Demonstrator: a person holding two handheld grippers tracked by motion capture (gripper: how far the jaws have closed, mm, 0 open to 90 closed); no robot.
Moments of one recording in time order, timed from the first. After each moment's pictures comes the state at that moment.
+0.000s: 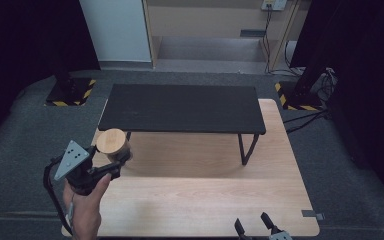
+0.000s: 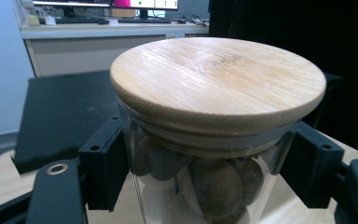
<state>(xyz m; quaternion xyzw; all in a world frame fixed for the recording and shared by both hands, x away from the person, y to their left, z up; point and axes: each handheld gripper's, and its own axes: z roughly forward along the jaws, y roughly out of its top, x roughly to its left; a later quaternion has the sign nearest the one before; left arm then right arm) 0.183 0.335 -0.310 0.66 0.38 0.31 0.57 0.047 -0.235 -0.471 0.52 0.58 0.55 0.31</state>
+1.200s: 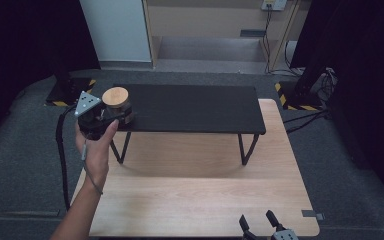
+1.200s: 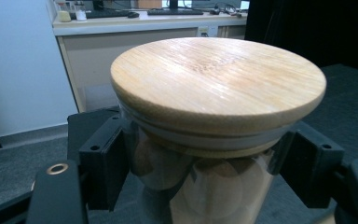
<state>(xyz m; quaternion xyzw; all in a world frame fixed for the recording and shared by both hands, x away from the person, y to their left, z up) 0.301 0.332 -0.285 0.65 0.42 0.33 0.53 0.049 -0.237 -0.467 0.53 0.56 0.54 0.33</state>
